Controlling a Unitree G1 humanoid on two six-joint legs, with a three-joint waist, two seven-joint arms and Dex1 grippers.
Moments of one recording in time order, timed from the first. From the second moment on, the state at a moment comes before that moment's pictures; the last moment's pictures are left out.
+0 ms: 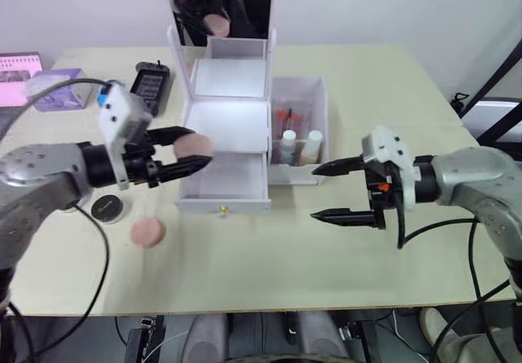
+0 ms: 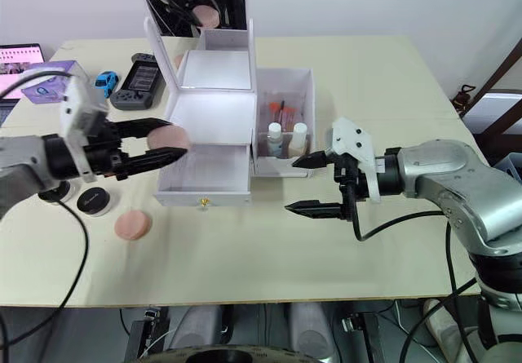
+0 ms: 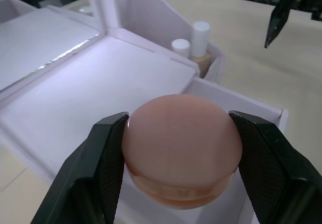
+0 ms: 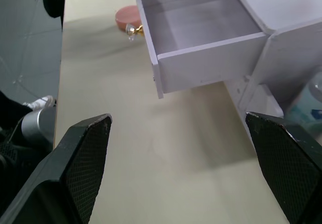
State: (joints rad) left arm -0.39 1.03 0.13 -0.45 -0.94 0.74 -0.70; right arm -0.45 -0.97 -0.03 -0.50 0.72 0.85 1.06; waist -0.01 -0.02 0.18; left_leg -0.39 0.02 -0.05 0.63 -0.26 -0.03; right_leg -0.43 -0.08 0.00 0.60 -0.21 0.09
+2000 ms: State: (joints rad) left arm 0.50 0.62 0.85 -0.28 -0.59 0.29 -0.95; right arm -0.22 -1.00 -0.26 -0.09 0.64 0.57 1.22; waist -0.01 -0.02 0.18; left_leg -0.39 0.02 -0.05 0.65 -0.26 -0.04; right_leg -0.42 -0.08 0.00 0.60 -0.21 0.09
